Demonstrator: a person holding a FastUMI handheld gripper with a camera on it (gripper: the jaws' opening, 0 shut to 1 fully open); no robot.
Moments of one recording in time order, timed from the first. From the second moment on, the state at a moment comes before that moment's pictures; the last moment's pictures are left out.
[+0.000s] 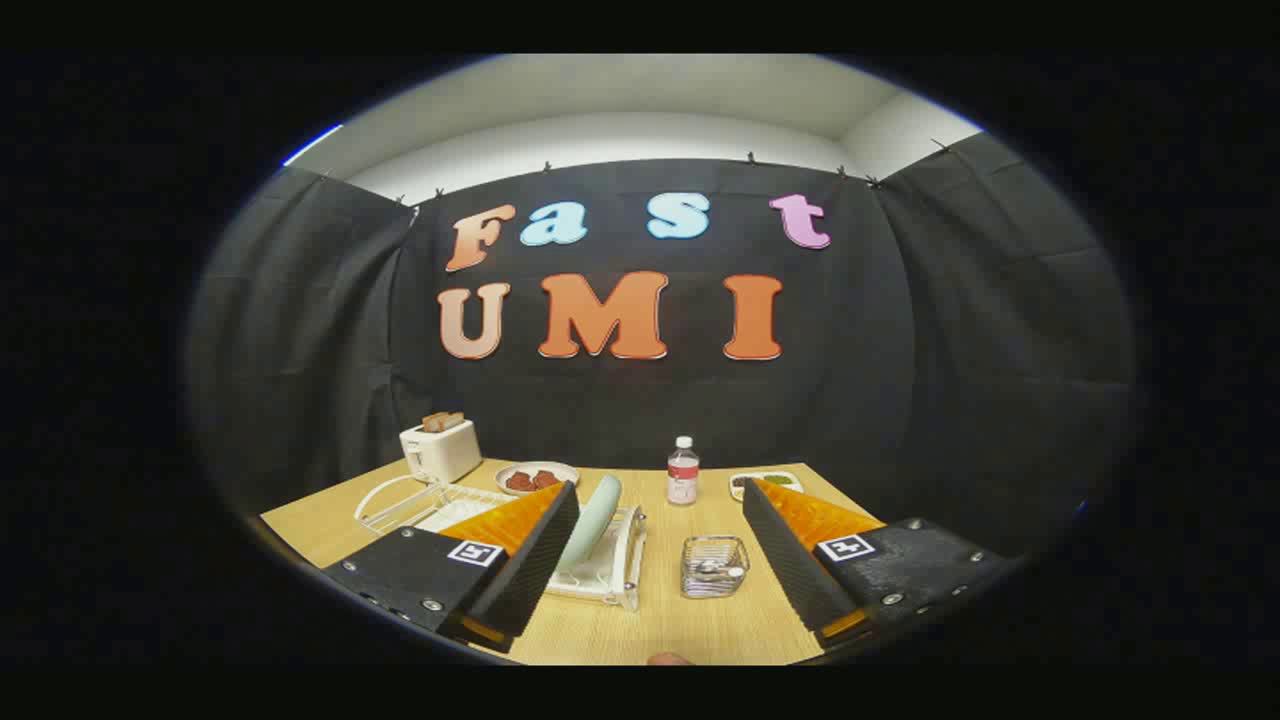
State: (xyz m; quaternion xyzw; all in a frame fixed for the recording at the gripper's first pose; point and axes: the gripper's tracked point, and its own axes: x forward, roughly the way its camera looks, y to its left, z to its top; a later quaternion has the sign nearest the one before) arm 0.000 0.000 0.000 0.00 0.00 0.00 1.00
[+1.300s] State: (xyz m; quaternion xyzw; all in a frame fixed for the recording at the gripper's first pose) arm 0.075 0.055 -0.046 -0.02 0.12 0.02 0.99
